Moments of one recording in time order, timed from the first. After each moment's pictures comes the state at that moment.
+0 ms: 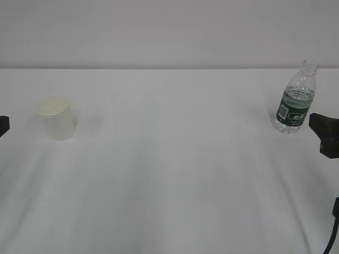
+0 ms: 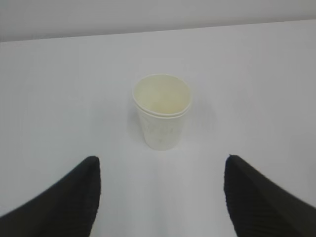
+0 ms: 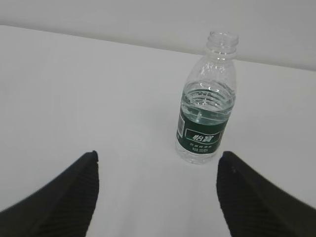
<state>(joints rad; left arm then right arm) -0.15 1.11 -0.36 -0.15 -0.27 0.09 0.06 1.21 -0.31 -0.12 -0.46 -0.02</state>
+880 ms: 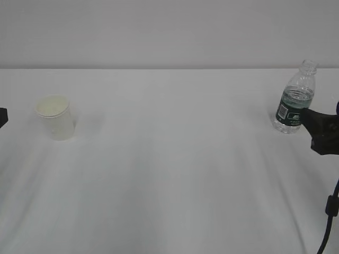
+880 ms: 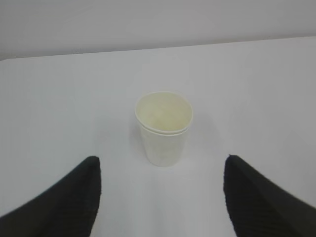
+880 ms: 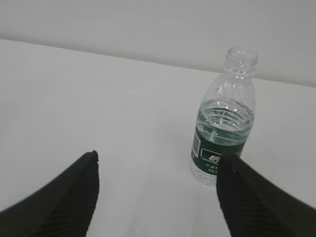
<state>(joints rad) -0.15 1.12 -0.36 -0.14 -0.33 0.09 0.06 1.30 -0.31 -0.18 -0.62 0.03</state>
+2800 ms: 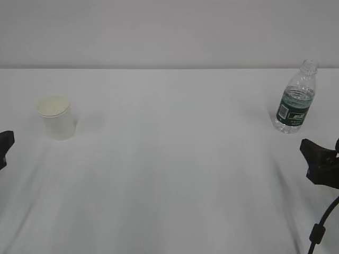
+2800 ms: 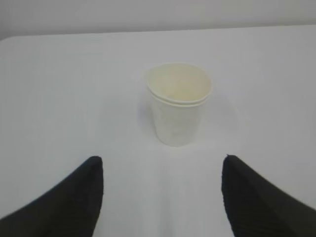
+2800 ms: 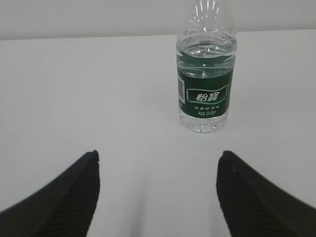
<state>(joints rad) -0.16 1.35 -0.23 -0.15 -0.69 0.05 0.06 1.66 -0.15 -0.03 -1.13 0.06</state>
